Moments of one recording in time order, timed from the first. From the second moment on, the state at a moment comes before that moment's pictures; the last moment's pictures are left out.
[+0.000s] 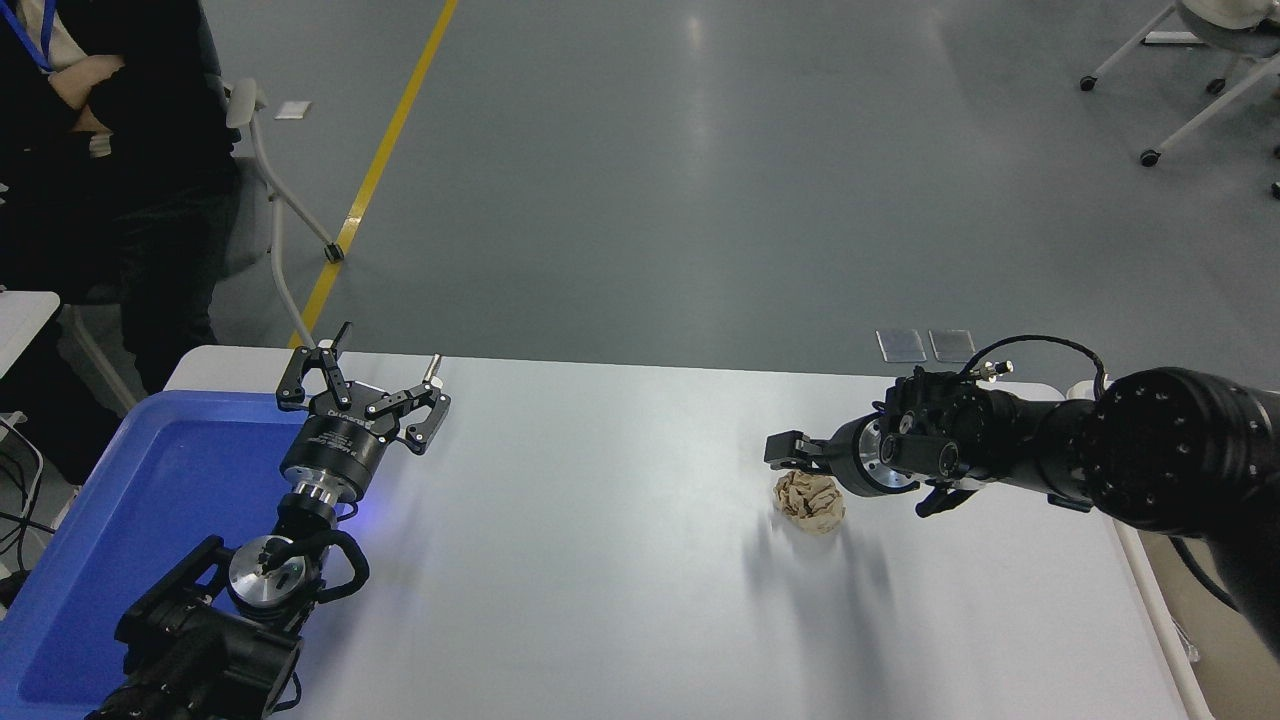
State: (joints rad) left arm -0.46 0.10 -1.18 -0.58 -0.23 -0.66 -0.03; right arm 1.26 0.00 -1.12 0.71 -0.01 0.17 0.04
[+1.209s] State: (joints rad) left arm -0.46 0.10 -1.18 -0.58 -0.23 -0.66 -0.03; right arm 1.22 0.00 -1.06 0.72 -0.02 0.10 0.05
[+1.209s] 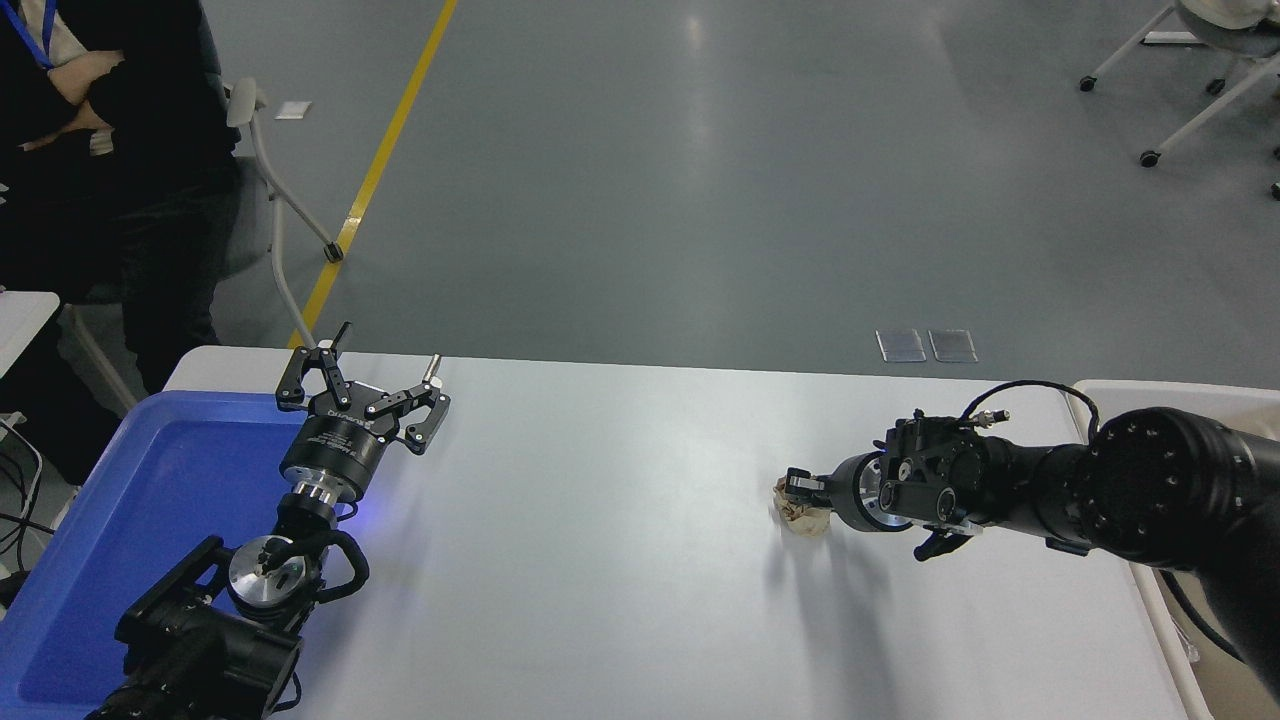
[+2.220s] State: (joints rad) left arm -0.46 0.11 -1.18 -0.58 -0.23 -0.66 -0.03; right arm 2.29 -0.34 -1.10 1.30 -0.26 0.73 0.07
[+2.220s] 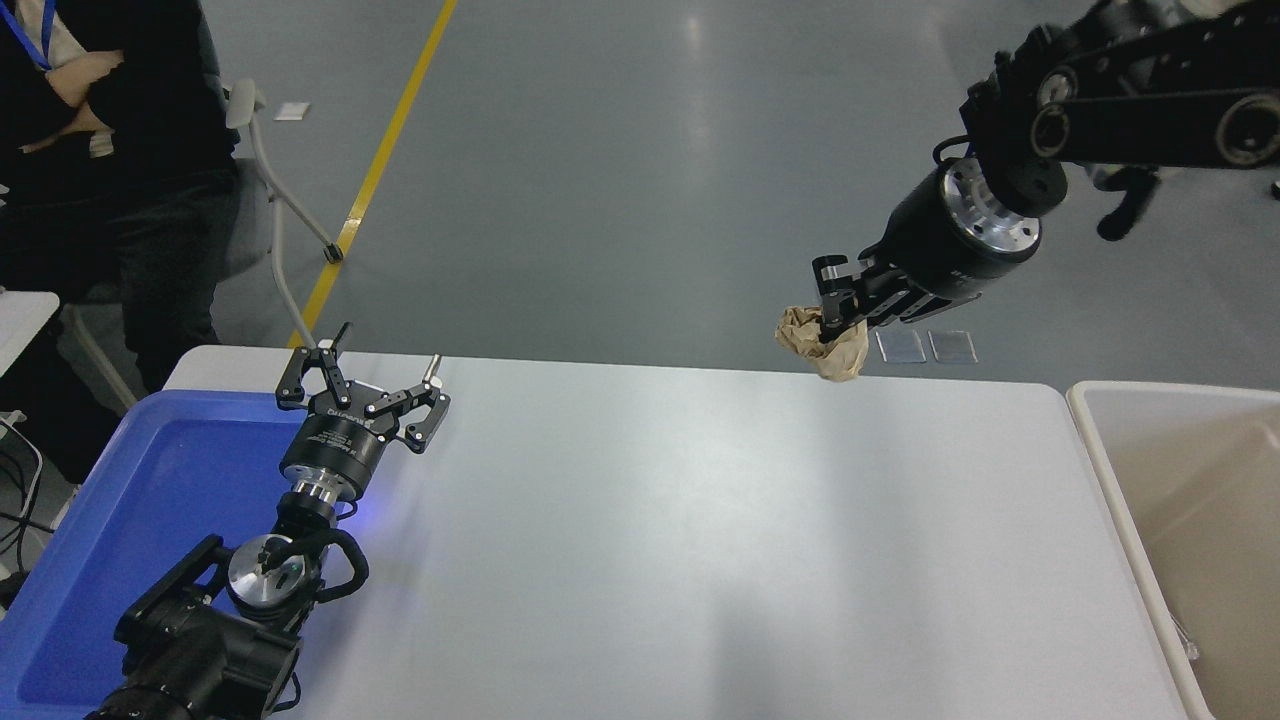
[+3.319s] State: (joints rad) left arm -0.46 0.11 -1.18 -0.58 -0.23 -0.66 -0.03; right arm 1.25 -0.68 -0.45 0.16 -0.28 0.30 0.03
